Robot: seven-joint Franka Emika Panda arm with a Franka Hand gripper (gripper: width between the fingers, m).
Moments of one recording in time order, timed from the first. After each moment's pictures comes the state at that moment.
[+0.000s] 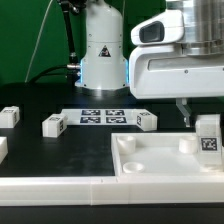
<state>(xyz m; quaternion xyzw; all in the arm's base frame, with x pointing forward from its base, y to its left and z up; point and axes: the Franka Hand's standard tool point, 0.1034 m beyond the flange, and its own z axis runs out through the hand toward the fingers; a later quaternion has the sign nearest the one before) 0.626 0.108 0.092 -0.96 0.28 0.04 0.07</state>
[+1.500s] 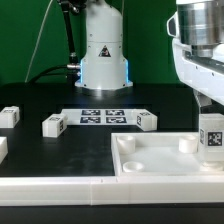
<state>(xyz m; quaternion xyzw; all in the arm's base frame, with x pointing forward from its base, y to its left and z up) 0.624 0.122 0.089 -0.81 0.58 0.06 0.07</state>
